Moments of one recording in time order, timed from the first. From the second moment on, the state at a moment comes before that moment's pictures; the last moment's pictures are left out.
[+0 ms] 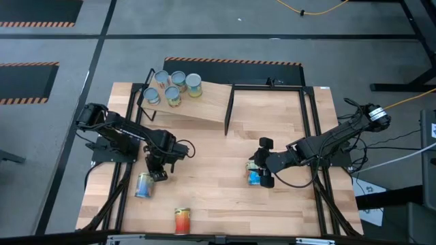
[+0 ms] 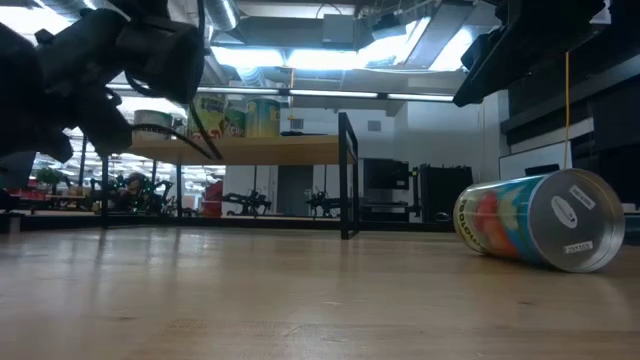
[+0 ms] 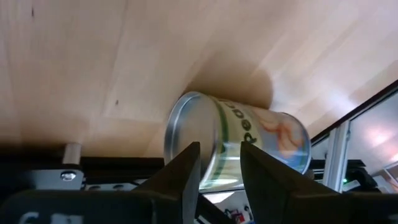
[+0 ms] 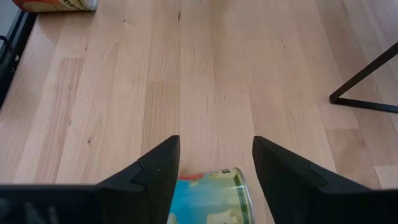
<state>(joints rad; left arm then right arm) -0.15 1.52 0.82 -1.15 0.55 -0.52 0.43 1.30 0.85 -0.39 0.32 0.33</state>
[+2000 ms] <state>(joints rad) -0.19 1.52 0.68 -1.04 0.76 -0.51 0.43 1.30 0.85 -0.39 0.32 0.33</state>
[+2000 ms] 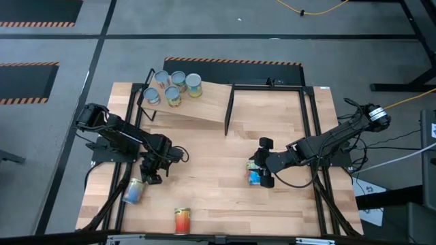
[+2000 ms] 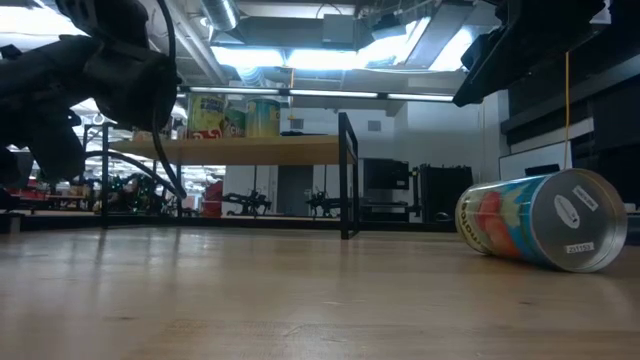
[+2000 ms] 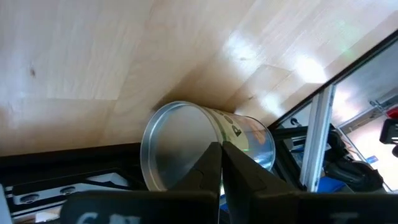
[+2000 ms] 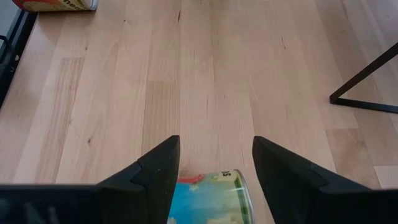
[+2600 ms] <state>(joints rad) -0.19 1.52 0.93 -1.04 0.53 -0.46 0.43 1.30 0.85 -0.39 0.32 0.33</state>
